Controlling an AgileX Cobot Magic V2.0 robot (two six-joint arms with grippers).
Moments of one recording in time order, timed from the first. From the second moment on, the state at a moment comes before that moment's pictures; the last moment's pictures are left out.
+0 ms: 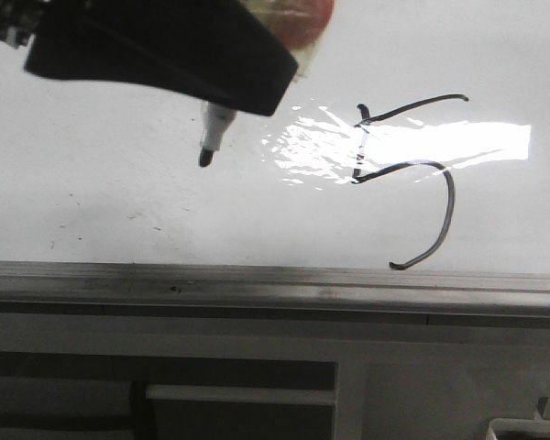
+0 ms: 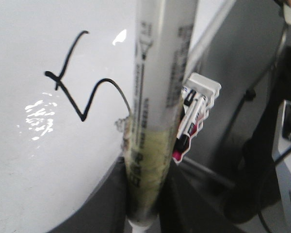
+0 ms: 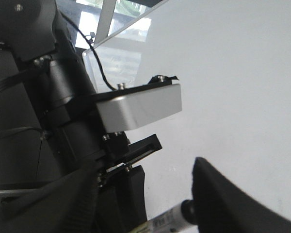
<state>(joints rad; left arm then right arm) -0.94 1.11 -0.74 -0.77 0.27 0.81 0.97 0.82 -0.79 0.32 0.17 -0.71</state>
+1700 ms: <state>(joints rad) -0.88 1.43 -0.75 -1.13 -0.03 0.61 0.79 0.65 -0.79 0.39 0.29 -0.71</state>
